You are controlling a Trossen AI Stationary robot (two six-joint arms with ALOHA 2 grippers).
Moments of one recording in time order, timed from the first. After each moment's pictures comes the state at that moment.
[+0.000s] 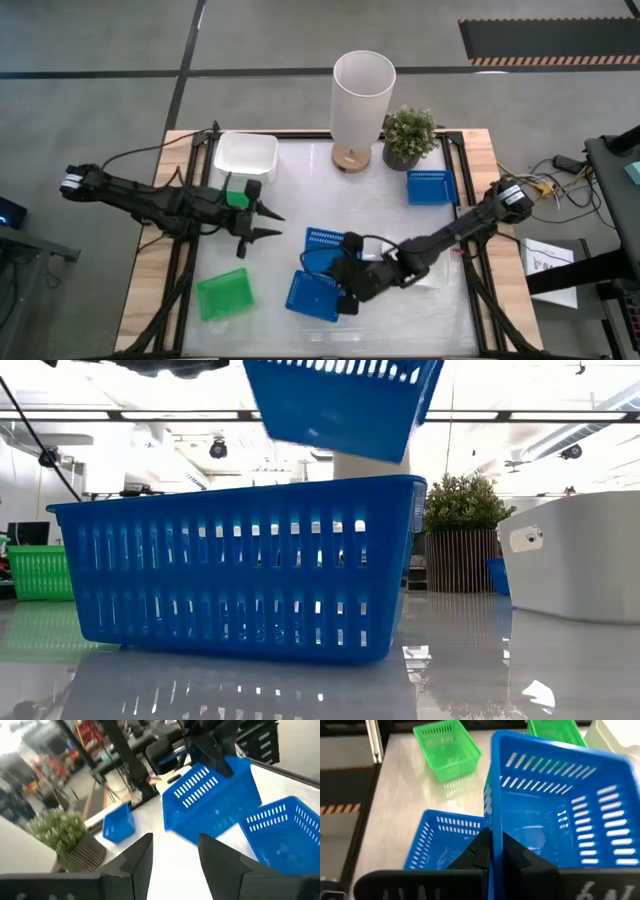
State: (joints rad) left arm -0.20 0.86 0.64 0.01 -0.09 0.50; right arm 0.48 1.78 1.45 -0.40 0.45 0.38
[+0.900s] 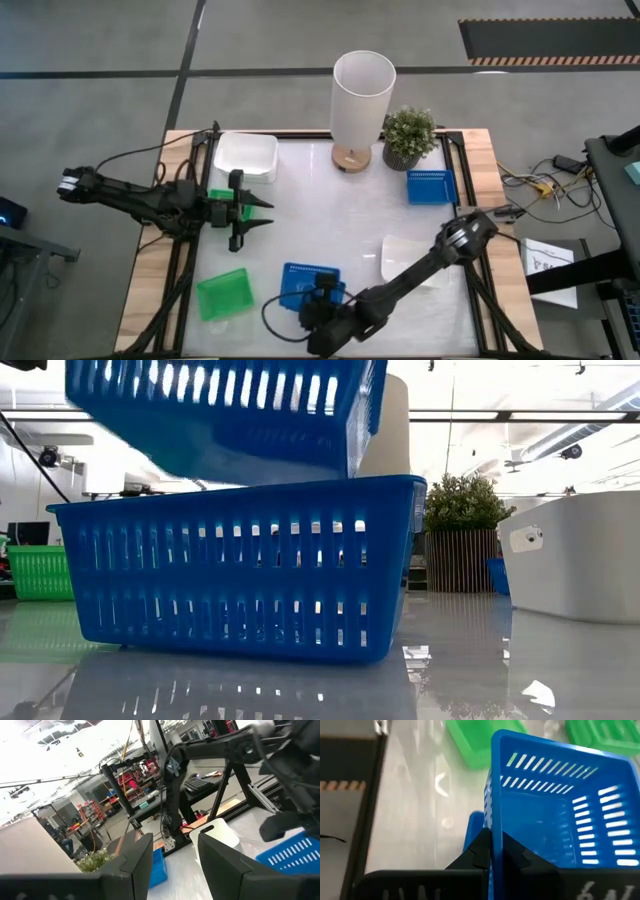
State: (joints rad) left arm -0.20 0.73 0.56 0.28 -0.11 0.53; right arm 0.58 2.29 2.03 -0.67 0.54 0.44
